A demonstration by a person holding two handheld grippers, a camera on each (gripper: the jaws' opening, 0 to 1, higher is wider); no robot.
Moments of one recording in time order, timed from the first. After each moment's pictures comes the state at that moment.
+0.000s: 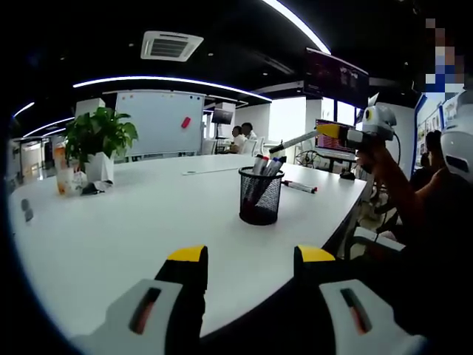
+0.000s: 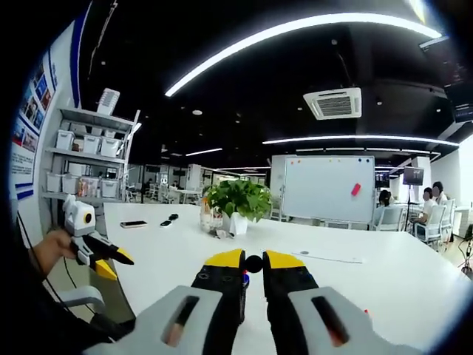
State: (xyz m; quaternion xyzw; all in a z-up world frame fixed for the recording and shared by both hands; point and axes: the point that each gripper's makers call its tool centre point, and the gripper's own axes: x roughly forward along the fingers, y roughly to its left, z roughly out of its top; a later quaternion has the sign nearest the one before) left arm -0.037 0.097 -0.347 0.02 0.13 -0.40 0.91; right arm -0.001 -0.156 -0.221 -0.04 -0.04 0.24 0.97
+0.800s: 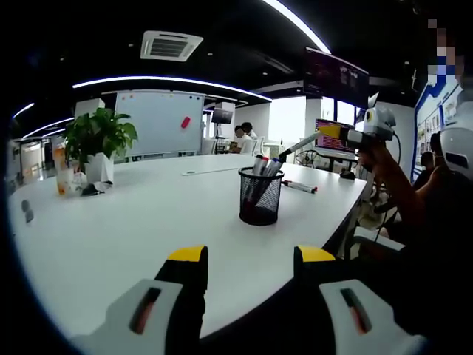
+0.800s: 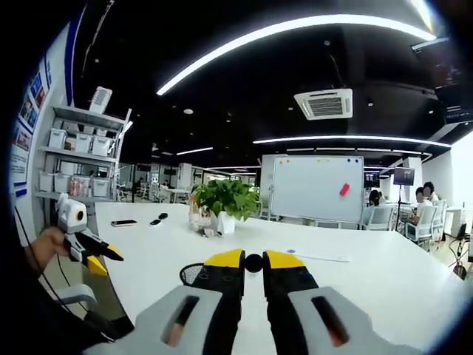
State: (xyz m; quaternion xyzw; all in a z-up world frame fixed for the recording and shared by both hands) left arm -0.037 0.096 -0.345 0.02 0.13 -0.40 0.91; right arm 0.000 -0.183 -0.218 -0.04 -0.04 0.21 0.98
